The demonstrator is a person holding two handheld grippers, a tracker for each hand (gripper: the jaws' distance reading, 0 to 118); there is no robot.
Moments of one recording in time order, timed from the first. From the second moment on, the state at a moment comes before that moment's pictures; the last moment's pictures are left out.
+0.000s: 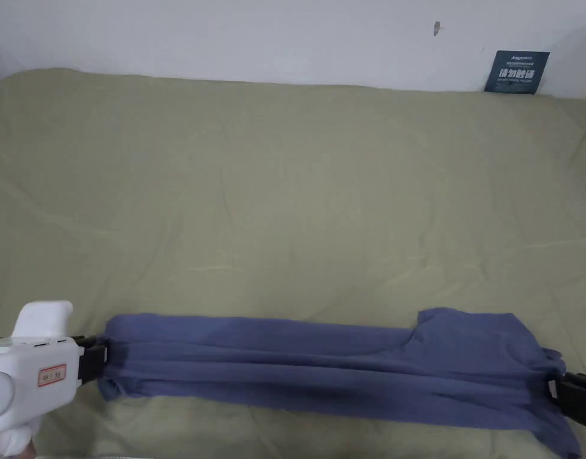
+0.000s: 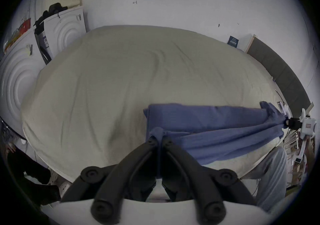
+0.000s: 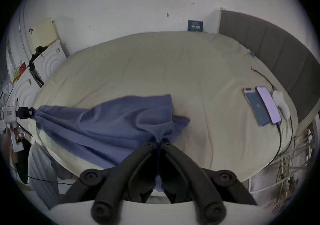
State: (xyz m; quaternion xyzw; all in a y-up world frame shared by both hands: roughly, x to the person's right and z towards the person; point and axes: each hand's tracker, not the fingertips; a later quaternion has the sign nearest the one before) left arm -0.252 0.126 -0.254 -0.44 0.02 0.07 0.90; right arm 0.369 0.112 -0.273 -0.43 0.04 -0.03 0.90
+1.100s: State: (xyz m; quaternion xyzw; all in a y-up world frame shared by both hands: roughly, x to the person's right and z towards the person) left arm -0.267 0.165 -0.283 -0.44 -0.07 0.23 0.86; right arm 0.169 0.173 -0.256 -0.21 0.02 0.05 0.98
